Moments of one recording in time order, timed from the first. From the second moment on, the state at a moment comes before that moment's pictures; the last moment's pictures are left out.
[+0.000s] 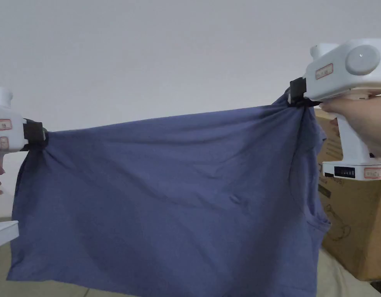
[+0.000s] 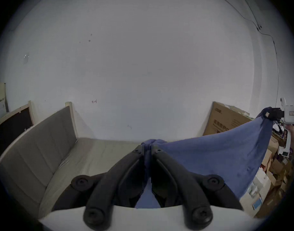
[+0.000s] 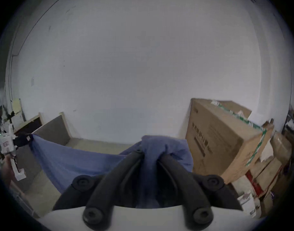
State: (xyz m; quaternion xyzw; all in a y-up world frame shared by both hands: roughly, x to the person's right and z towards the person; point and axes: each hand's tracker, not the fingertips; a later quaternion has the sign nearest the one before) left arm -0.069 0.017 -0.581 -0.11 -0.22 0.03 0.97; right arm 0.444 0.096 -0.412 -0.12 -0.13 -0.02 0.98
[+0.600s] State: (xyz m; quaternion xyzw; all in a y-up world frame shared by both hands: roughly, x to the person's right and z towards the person) left arm -0.017 -0.287 -0.637 -0.30 -0.15 0.02 0.94; right arm 0.475 -0.265 -0.474 -0.31 -0.17 -0.09 0.93
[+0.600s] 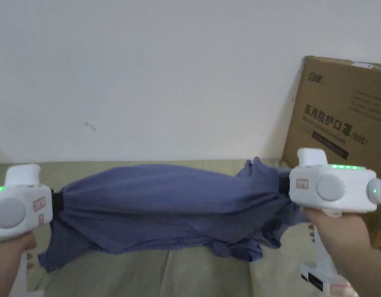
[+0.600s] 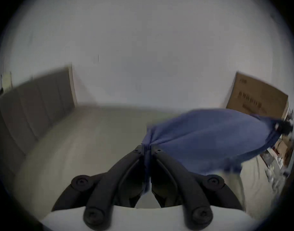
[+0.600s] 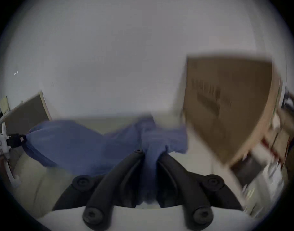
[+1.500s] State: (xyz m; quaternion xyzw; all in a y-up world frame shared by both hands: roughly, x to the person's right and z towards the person) left arm -0.158 -0.341 -0.313 -0.59 -0.31 -0.06 0.75; right arm 0.423 -0.357 -0.068 -0.57 -0.06 -0.17 0.80
